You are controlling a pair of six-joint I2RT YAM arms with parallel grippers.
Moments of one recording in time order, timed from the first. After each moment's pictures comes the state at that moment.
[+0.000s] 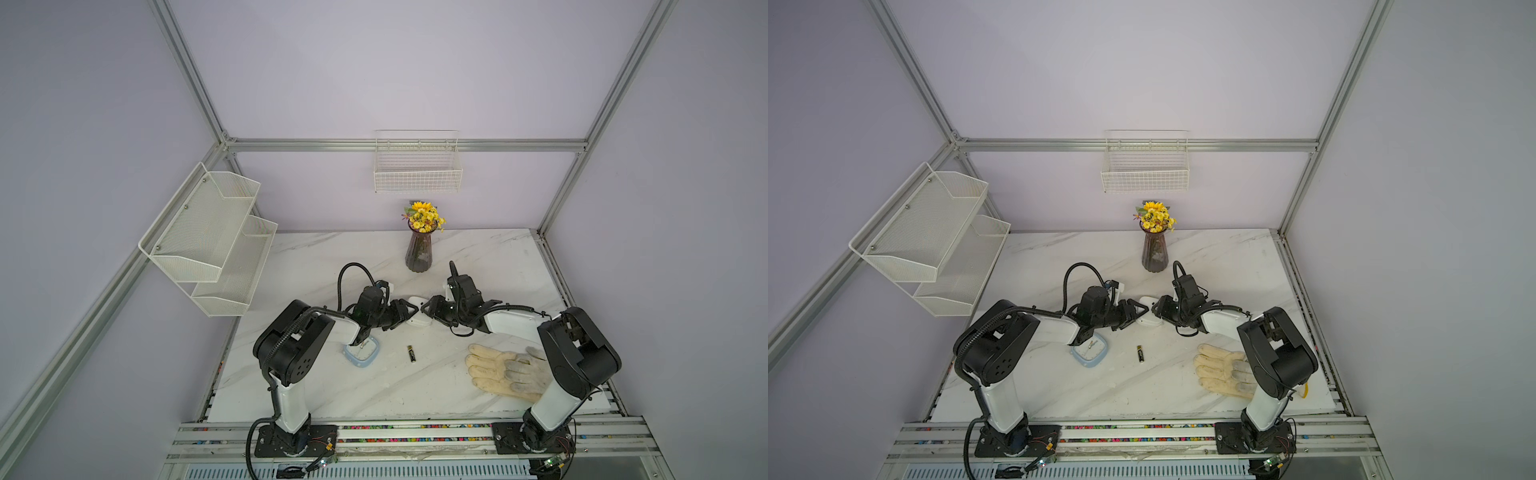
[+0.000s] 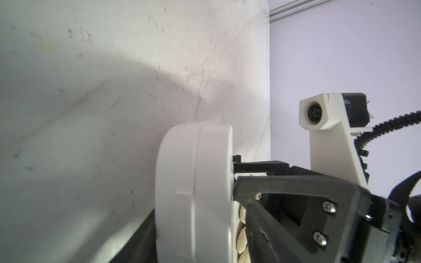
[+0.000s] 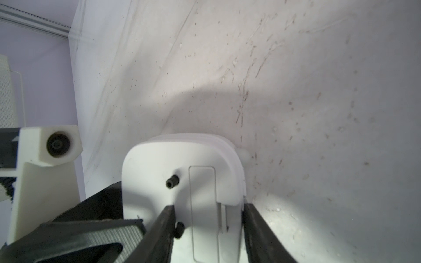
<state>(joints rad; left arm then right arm) -0.55 1.86 0.79 0.54 0.46 -1.03 0.48 1.70 0.86 0.02 -0.30 0.85</state>
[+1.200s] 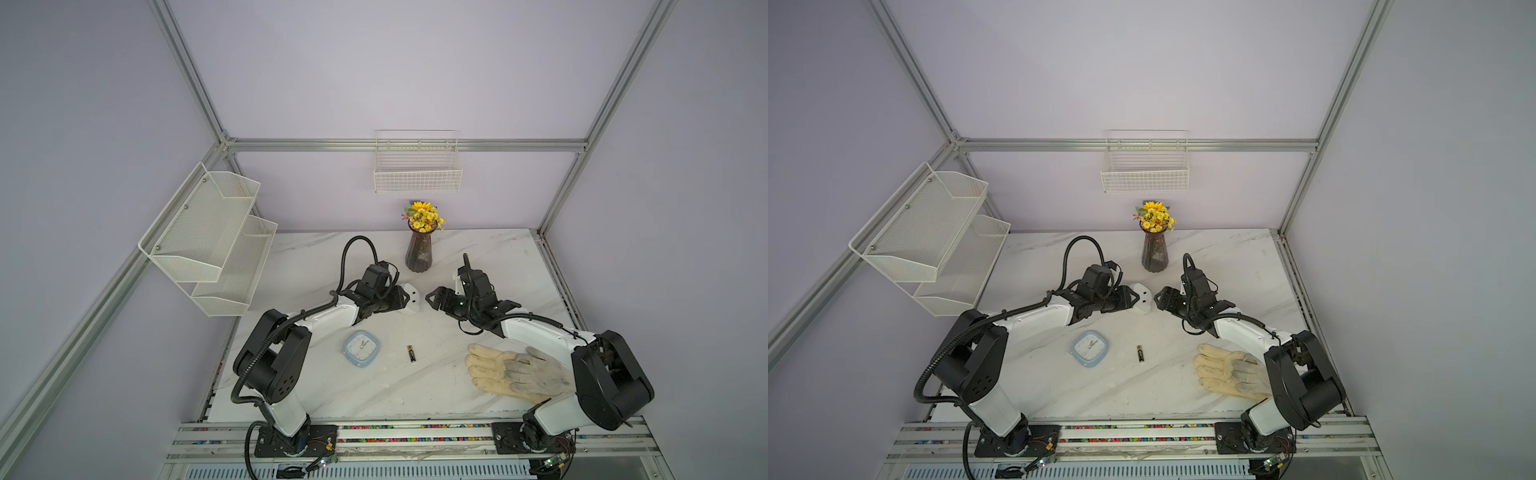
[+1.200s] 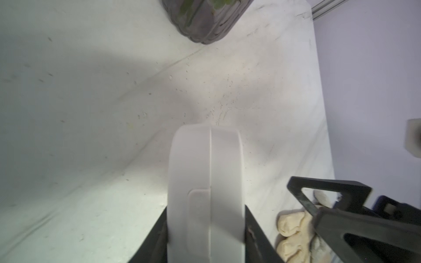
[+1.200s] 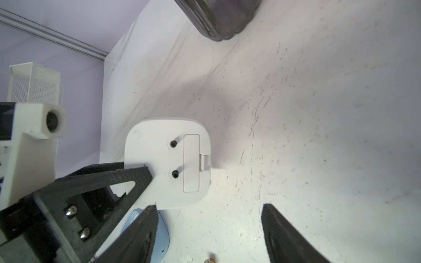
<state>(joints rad) -0.56 1.70 1.10 -0.16 0.16 -0.66 0.46 1.48 0.84 -0.05 -0.21 0.79</state>
